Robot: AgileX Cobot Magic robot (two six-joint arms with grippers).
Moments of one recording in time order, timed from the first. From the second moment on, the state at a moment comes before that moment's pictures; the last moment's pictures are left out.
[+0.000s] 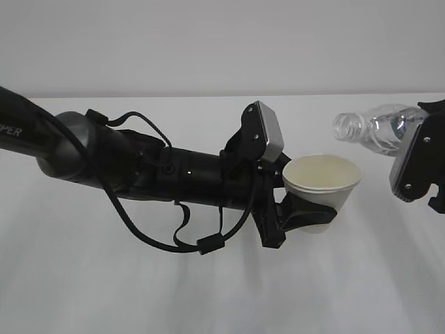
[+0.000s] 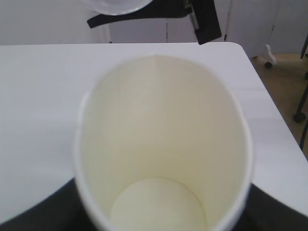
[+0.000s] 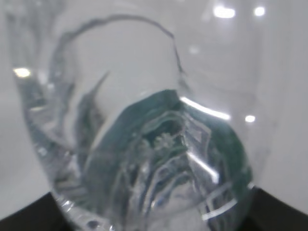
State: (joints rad) left arm -0.69 2.15 -1.21 1.15 -0.88 -0.63; right arm 0.17 1.35 -0.43 0.20 -0.52 -1.57
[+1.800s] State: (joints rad) left arm -0.69 2.15 -1.21 1.15 -0.88 -0.63; right arm 0.17 1.35 -0.43 0.24 -0.55 -1.78
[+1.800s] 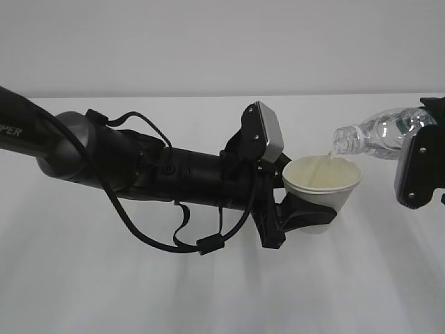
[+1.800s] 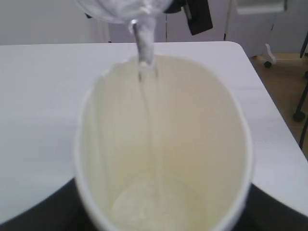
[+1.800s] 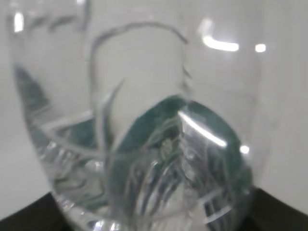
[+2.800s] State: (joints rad) left arm -0.69 2.15 -1.21 1.15 -0.88 -0.63; right arm 0.17 1.35 -0.43 0.24 -0.56 -1.80
